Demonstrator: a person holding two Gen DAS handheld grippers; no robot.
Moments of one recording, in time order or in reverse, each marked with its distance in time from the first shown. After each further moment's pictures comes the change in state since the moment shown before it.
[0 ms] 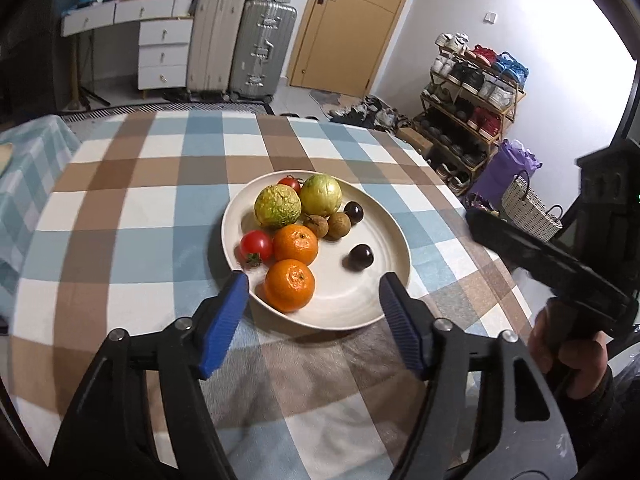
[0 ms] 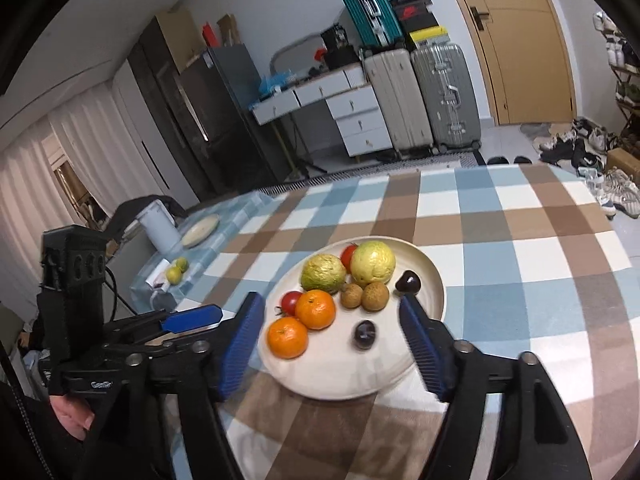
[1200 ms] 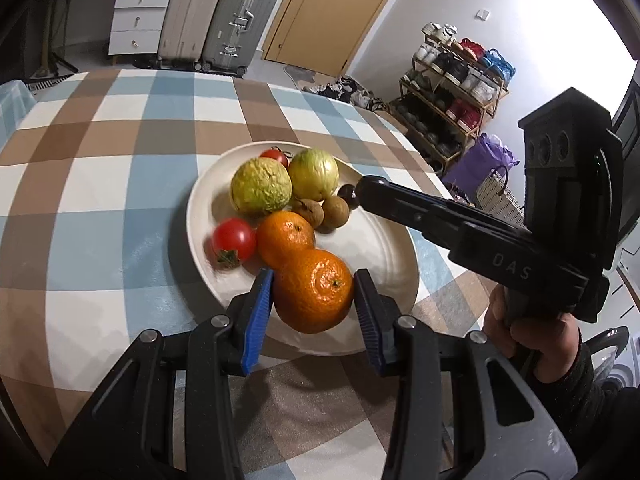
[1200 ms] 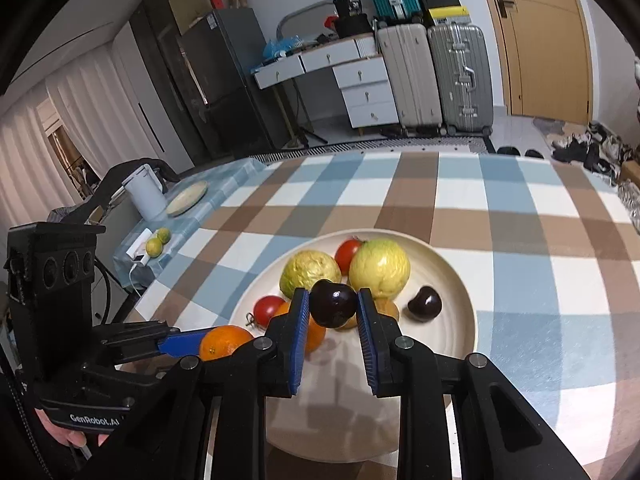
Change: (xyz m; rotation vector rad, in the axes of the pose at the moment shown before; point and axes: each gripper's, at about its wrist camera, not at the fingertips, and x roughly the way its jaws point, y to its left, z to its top) left arm 0.072 0.028 0.003 -0.051 0.108 -0.165; right arm 0.086 -0.004 0.017 -0.064 0.144 -0.029
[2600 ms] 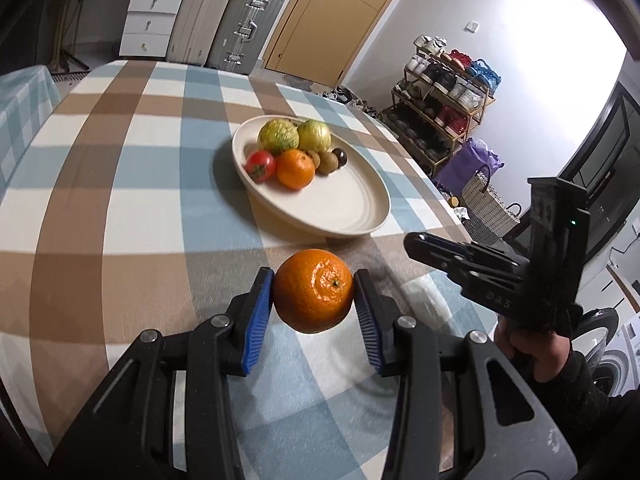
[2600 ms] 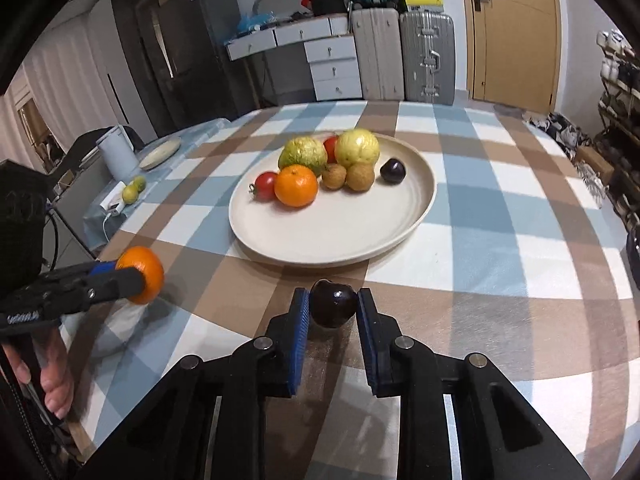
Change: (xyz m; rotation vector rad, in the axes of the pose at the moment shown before) left arm -0.100 0.004 -0.085 -0.008 -0.053 -0.022; right arm -0.067 0.039 -0.103 -0.023 0.062 -0.187
